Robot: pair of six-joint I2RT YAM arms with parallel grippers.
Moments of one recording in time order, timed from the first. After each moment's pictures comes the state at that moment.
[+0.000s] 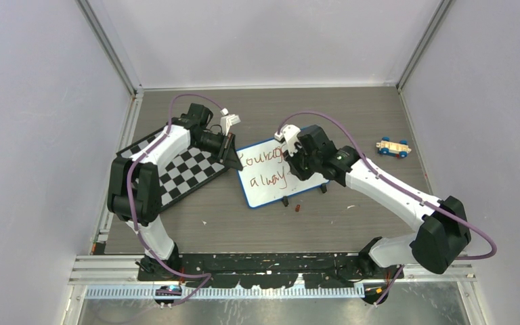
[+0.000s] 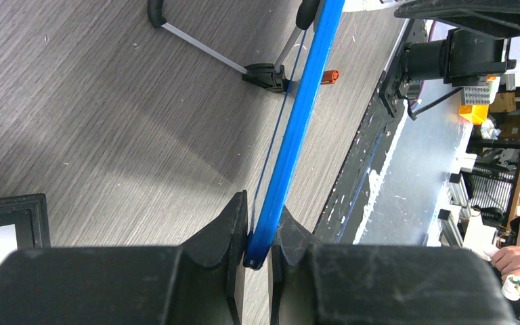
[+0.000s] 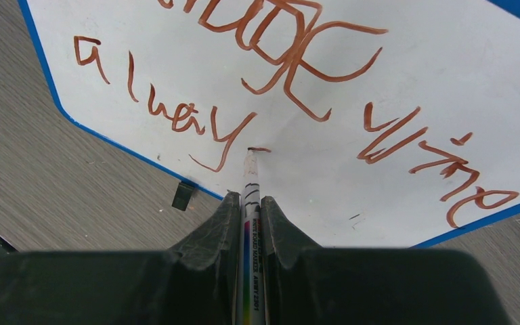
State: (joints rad) left arm -0.26 1.74 1.30 -0.76 0.94 0.19; right arm 0.67 1.34 1.07 -0.54 -0.02 -0.12
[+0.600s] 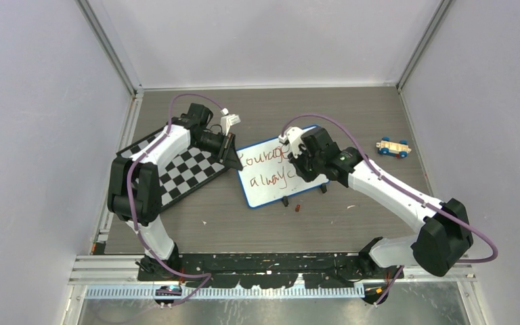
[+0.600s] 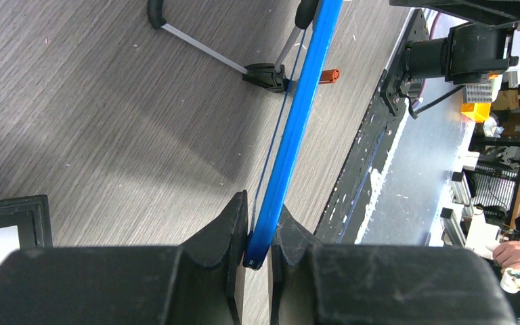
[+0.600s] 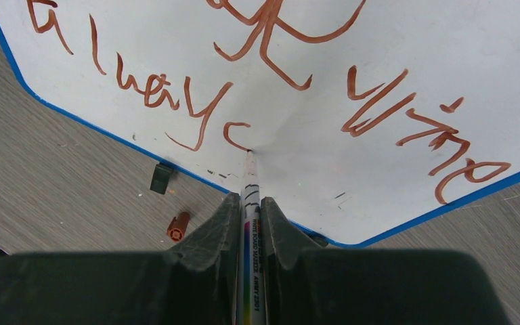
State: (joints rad) left arm -0.26 1.74 1.31 -0.76 0.94 0.20; right arm 0.64 1.32 1.04 -0.57 -0.01 -0.16
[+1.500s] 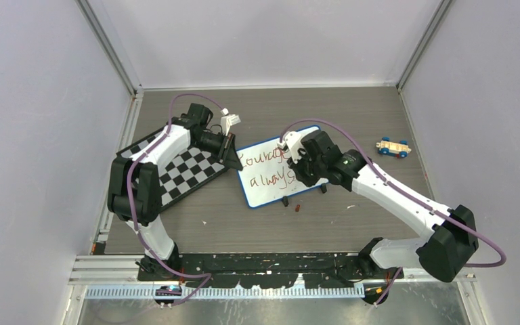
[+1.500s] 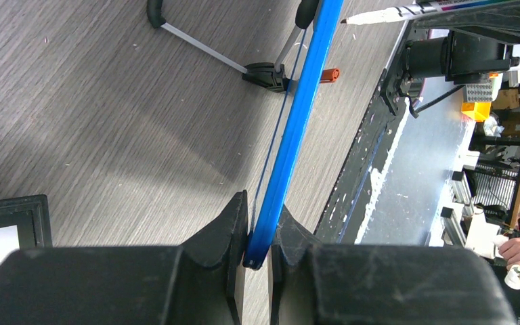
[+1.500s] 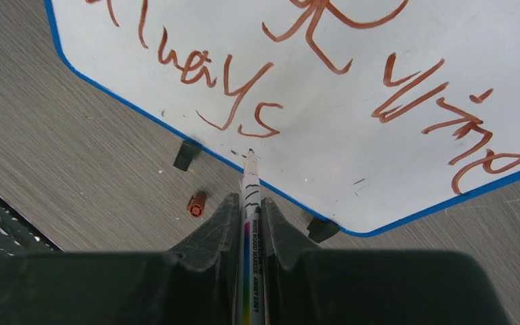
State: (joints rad) left arm -0.26 1.75 1.31 -0.76 0.94 0.21; right arm 0.69 1.27 1.06 -0.64 -0.04 -0.17
